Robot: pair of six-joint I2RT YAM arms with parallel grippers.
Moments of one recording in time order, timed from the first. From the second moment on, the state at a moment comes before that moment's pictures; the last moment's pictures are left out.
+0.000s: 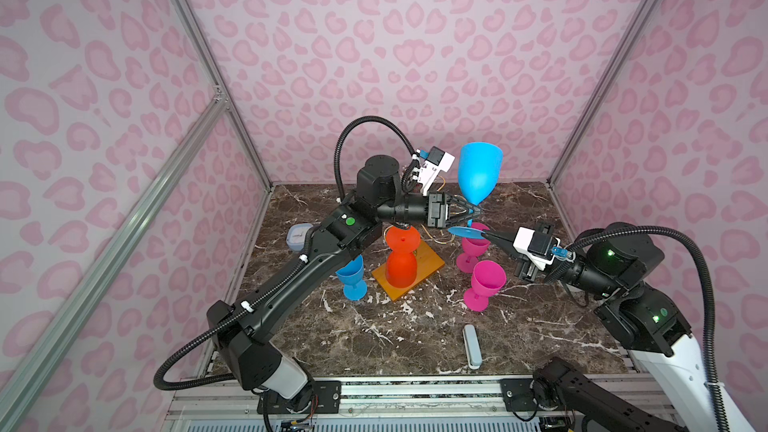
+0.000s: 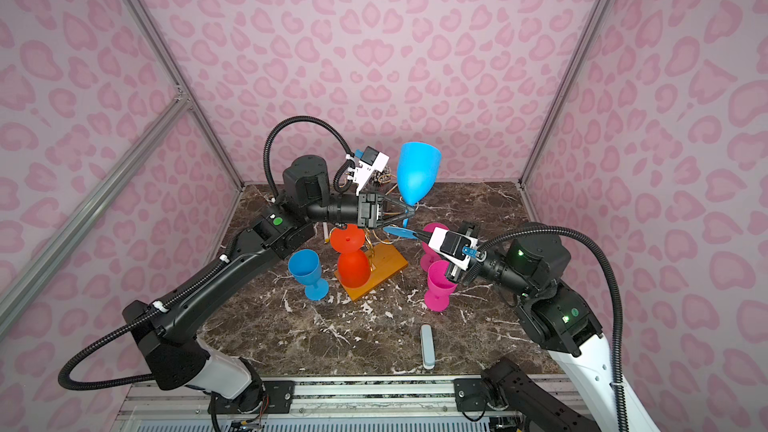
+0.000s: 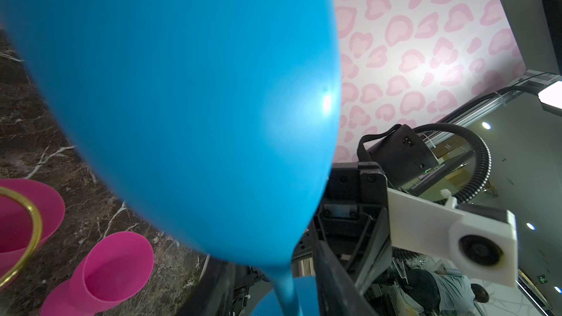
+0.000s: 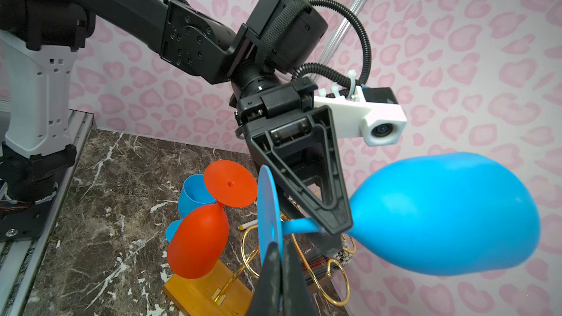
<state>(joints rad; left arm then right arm) -0.76 1.54 1.66 -0.19 0.86 -0.77 0.53 0.80 1.22 -0.44 -0.53 -0.54</state>
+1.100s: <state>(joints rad) -0.78 1.55 1.67 -0.19 0.85 -0.76 0.60 0.75 1.19 -0.48 -0.39 -0.71</state>
